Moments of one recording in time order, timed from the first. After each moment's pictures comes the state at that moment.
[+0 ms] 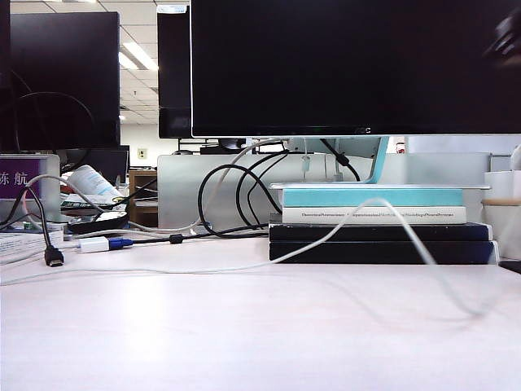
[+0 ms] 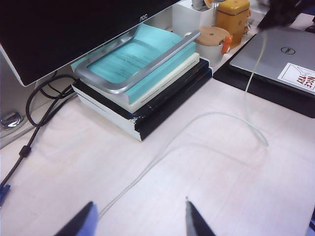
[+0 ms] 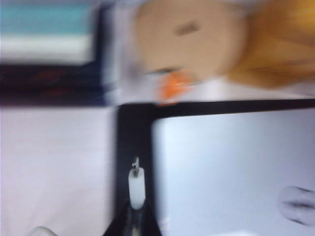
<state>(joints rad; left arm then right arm) -0.08 0.81 0.93 -0.60 0.76 0.43 0.01 1.24 1.12 -0.77 0.15 0.01</state>
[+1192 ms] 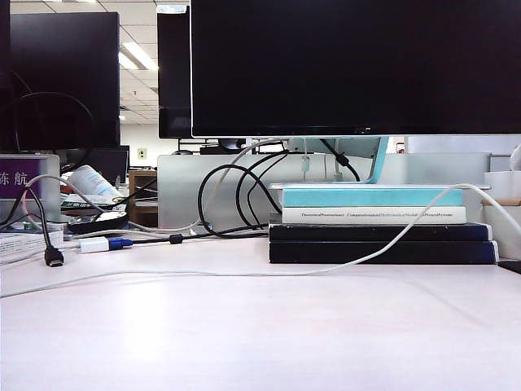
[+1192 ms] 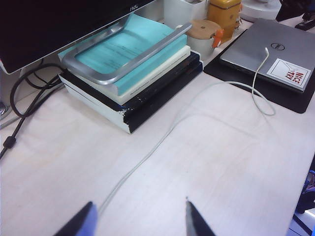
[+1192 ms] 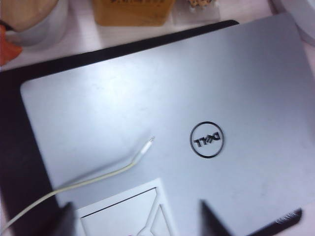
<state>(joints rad) -0.08 0.81 0.93 -0.64 0.78 0.43 -0.28 1.23 1.11 -0.86 0.16 -0.05</state>
